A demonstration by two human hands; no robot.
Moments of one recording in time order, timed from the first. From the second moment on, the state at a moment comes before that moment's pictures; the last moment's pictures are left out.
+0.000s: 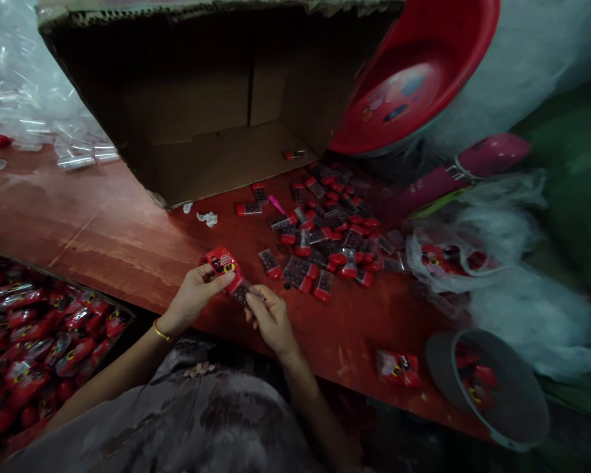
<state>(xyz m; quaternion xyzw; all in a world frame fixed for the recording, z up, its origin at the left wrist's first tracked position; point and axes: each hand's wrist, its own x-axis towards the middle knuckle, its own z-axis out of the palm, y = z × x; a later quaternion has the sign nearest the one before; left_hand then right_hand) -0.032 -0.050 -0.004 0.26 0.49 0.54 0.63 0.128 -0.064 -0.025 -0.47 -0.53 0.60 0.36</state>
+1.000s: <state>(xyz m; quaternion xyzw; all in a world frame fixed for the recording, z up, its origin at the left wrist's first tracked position) -0.010 -0.058 -0.017 0.23 0.46 0.55 0.66 0.097 -0.068 -0.036 -0.48 -0.54 0.54 0.44</state>
